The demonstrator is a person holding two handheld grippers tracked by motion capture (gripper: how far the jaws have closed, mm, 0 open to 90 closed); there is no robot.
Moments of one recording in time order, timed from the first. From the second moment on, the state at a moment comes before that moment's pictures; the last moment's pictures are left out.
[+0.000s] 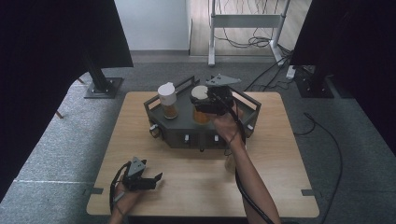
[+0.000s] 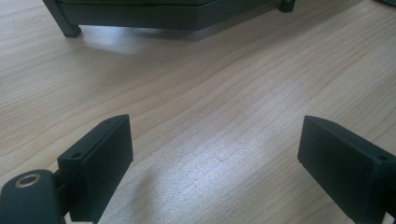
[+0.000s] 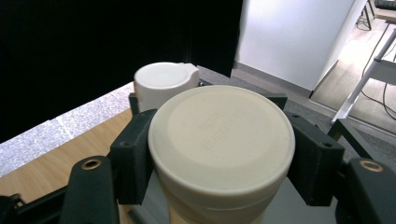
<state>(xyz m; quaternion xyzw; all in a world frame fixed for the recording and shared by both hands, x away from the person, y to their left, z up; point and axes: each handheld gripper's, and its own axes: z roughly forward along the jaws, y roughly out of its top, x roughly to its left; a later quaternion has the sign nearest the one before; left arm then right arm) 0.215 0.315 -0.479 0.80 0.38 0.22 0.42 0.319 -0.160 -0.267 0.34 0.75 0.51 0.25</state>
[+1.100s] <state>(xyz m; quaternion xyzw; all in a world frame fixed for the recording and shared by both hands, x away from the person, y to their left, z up) 0.215 0.317 -0.479 0.80 0.38 0.22 0.42 0.352 -0.136 -0.303 0.36 0.75 0.49 0.26</state>
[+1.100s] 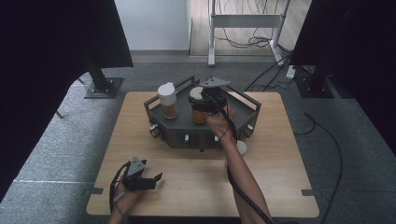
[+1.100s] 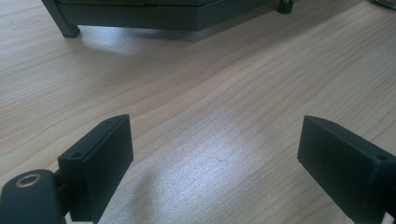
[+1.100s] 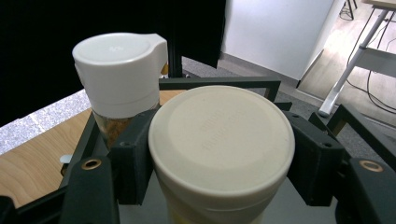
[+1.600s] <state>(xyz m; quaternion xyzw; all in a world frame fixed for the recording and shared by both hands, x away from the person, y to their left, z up) 0.215 0.316 -0.479 0.80 0.38 0.22 0.42 0.352 -0.135 -0.308 0.37 0.74 0.50 0.26</state>
